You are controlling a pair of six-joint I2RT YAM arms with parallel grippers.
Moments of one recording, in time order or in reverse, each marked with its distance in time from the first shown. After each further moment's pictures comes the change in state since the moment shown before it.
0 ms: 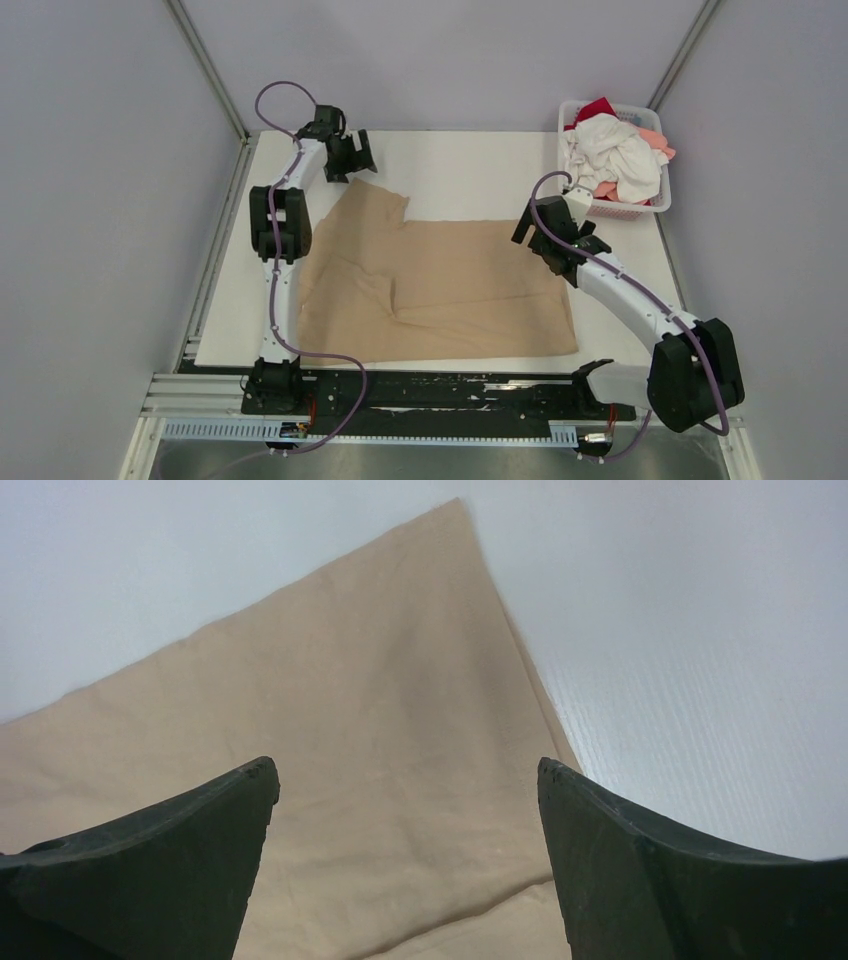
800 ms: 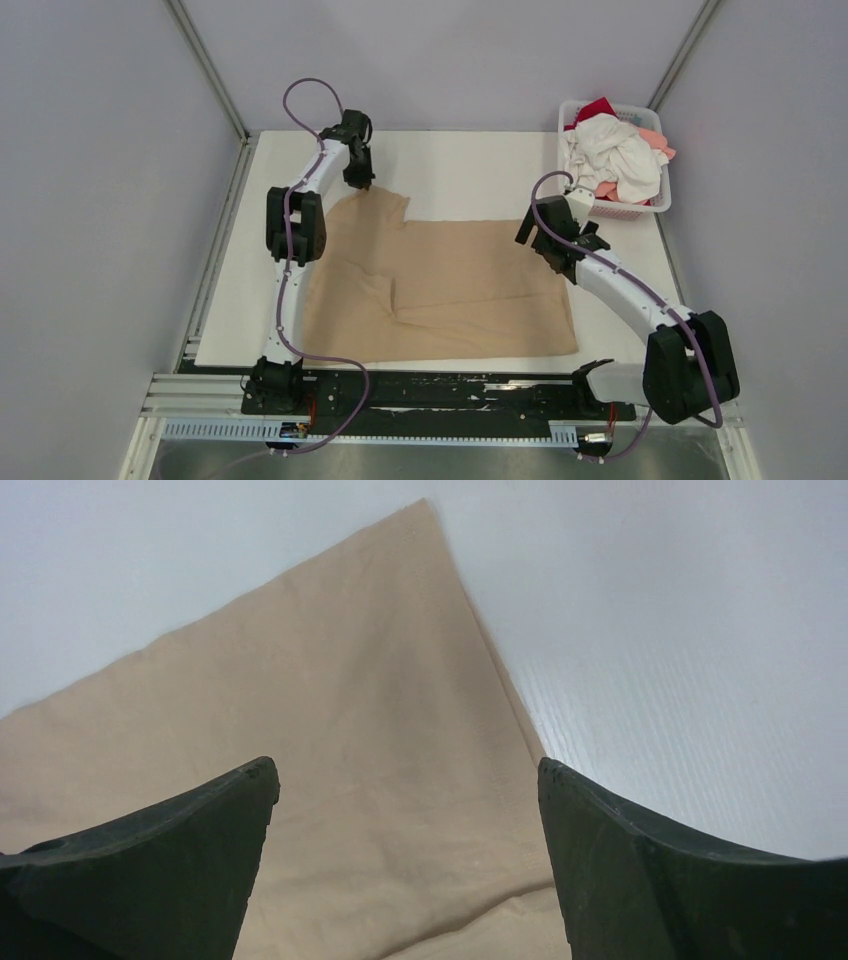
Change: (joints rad) left arm -0.111 0.019 0.047 -0.162 -0.242 0.079; right arm -0.021 -0.005 -0.027 0.016 0.004 -0.019
